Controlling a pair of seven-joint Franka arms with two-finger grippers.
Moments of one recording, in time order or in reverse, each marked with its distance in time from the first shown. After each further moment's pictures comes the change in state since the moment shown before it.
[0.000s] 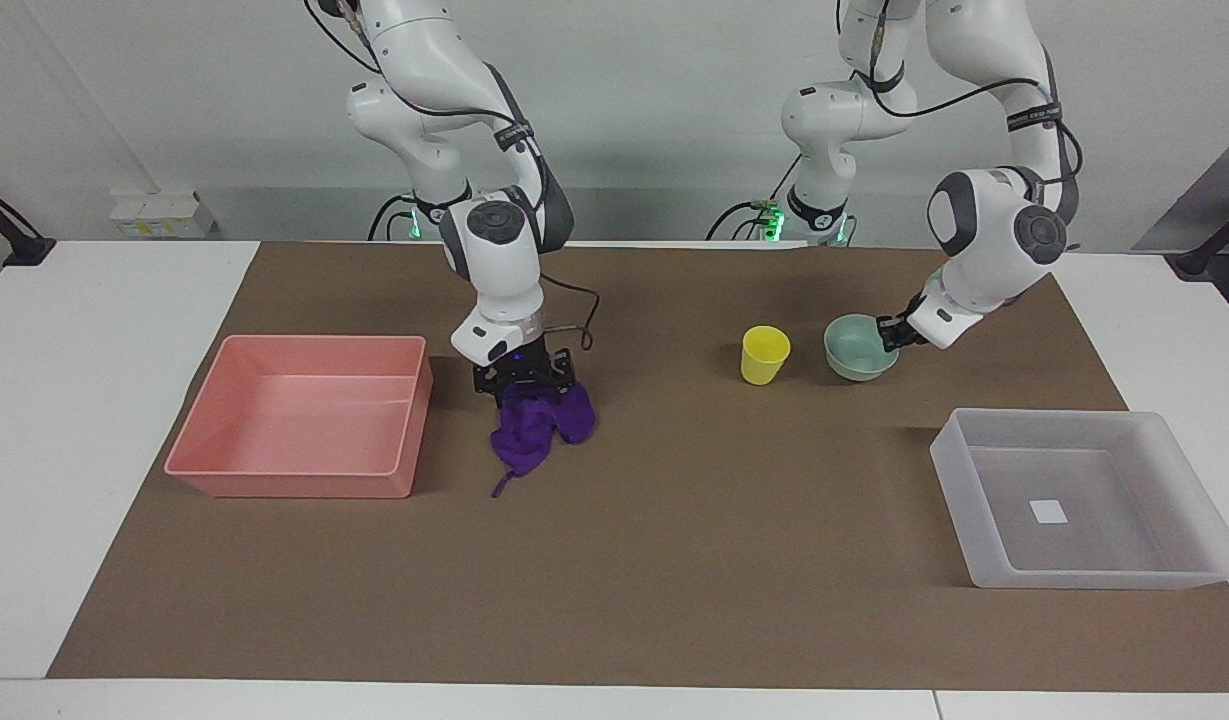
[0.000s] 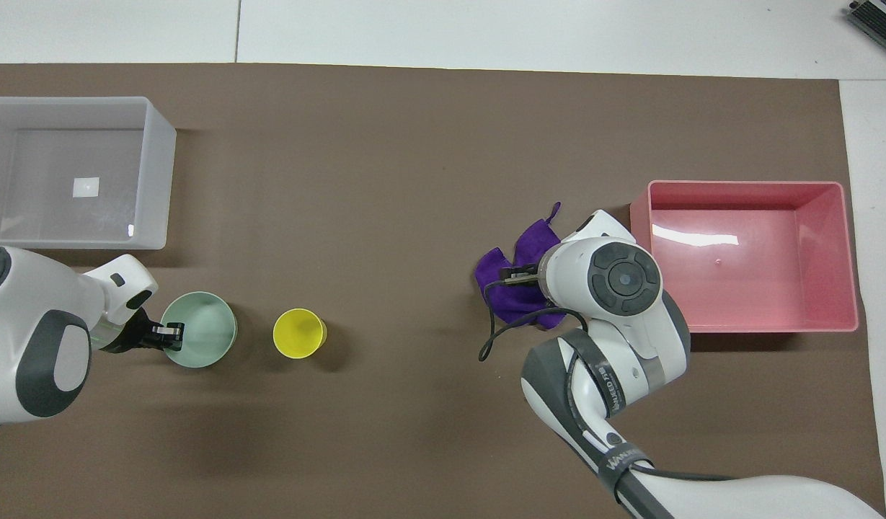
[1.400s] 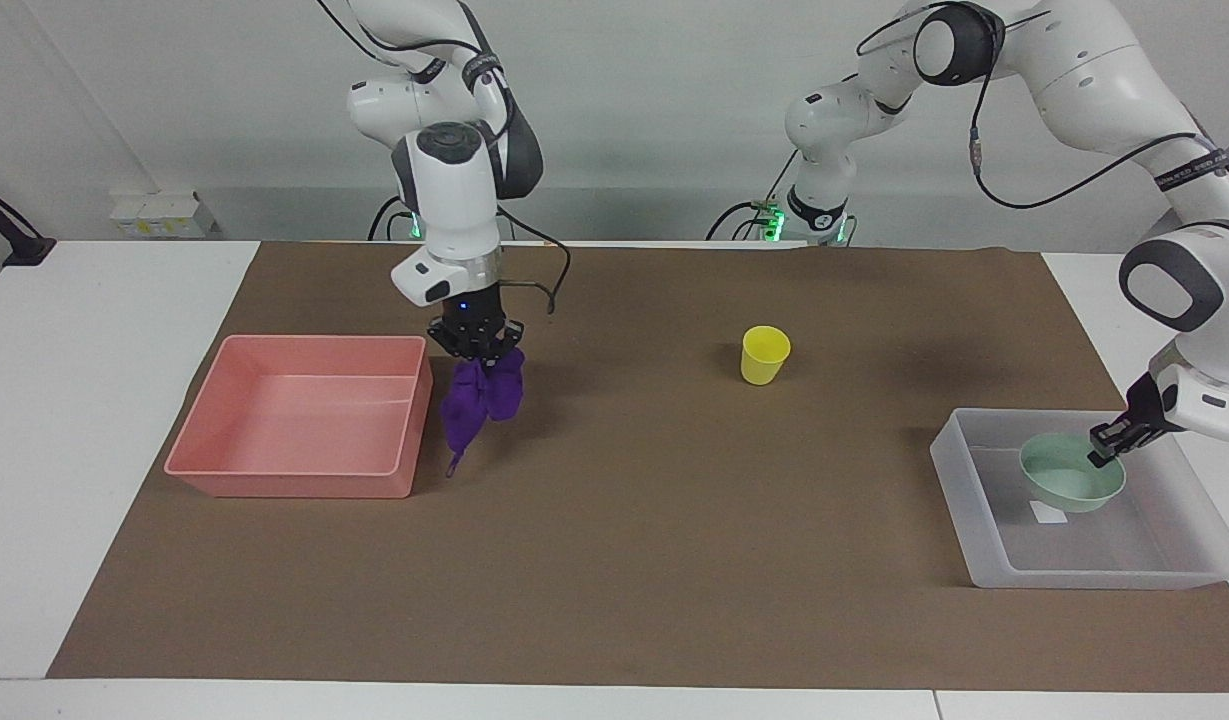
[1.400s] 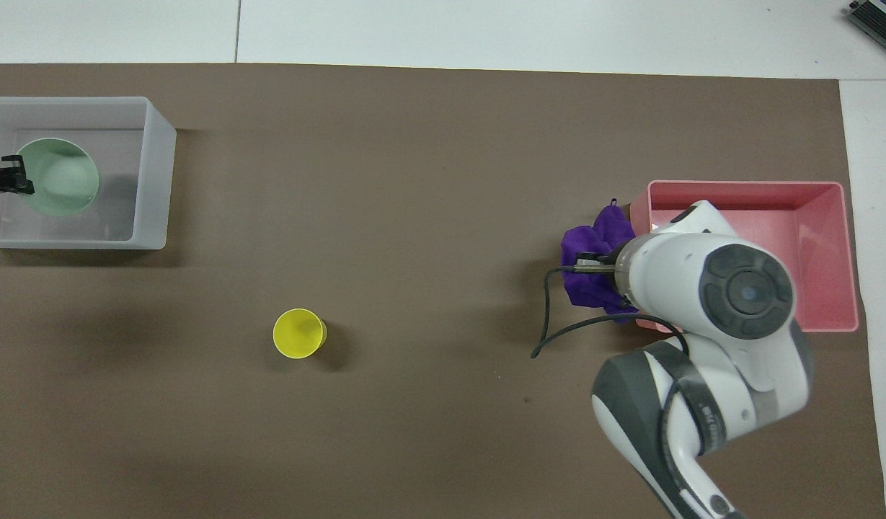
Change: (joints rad) left arm 0.250 0.522 -0.002 0.717 0.063 0.141 -0.008; right arm -0.106 -0.270 -0.019 0.028 -0.041 -0.259 0.074
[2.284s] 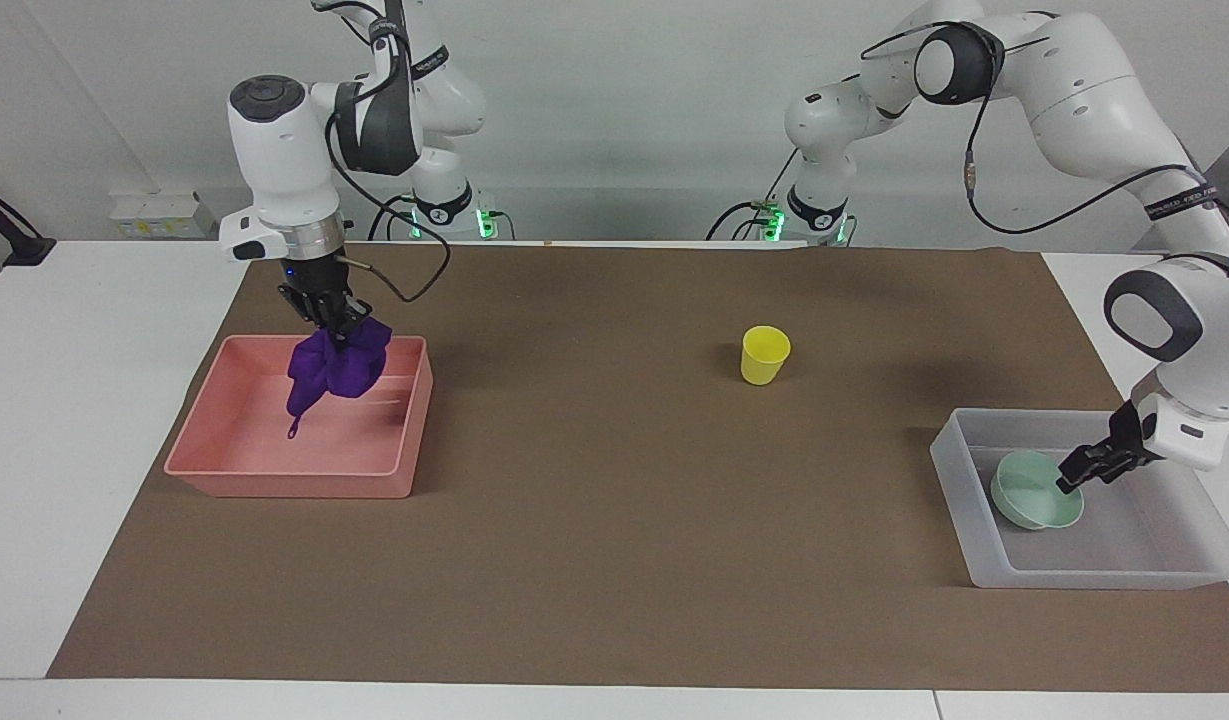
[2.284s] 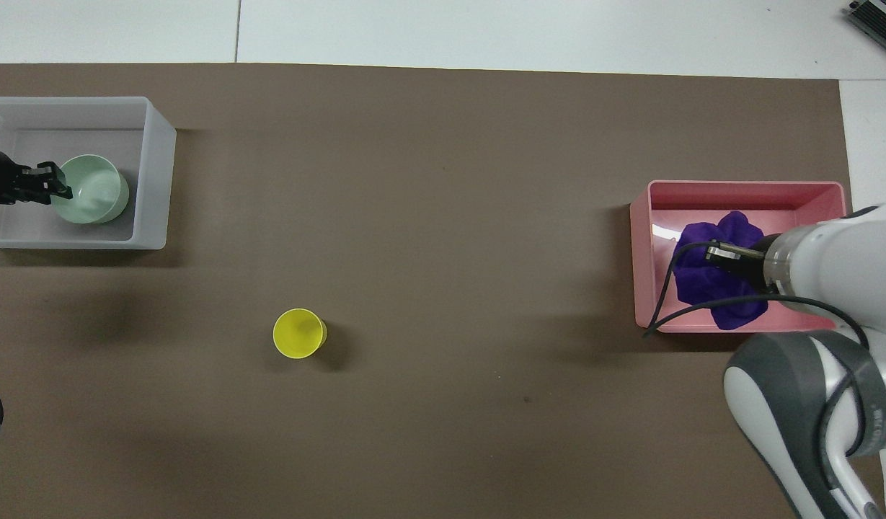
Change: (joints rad) left arm -0.020 0.026 -0.021 0.078 0.001 0.008 0.001; right arm -0.305 -0.065 -0.007 -0.015 0.025 -0.114 -0.021
